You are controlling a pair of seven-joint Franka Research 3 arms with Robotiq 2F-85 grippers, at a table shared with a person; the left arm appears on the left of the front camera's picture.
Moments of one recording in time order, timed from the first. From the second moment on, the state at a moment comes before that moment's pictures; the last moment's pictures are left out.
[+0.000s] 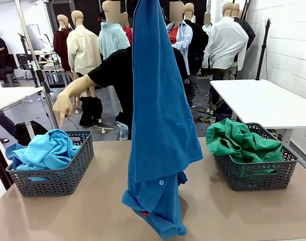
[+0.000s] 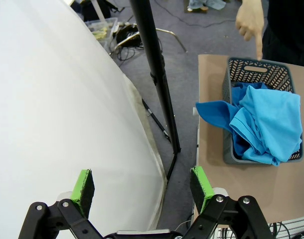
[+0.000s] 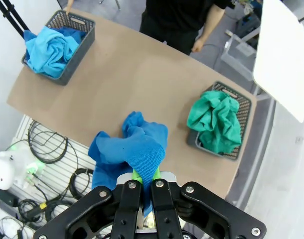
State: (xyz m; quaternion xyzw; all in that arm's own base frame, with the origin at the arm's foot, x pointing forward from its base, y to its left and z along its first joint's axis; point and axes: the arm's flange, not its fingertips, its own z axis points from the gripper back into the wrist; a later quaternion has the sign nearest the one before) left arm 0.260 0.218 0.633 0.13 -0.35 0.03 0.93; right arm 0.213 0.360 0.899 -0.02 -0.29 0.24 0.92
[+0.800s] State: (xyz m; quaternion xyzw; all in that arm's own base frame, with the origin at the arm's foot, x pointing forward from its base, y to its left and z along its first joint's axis) left arm 0.260 0.217 0.633 0.13 -0.35 0.03 0.93; right arm 0.303 0.428 0.920 0.13 -0.39 0.19 0.89
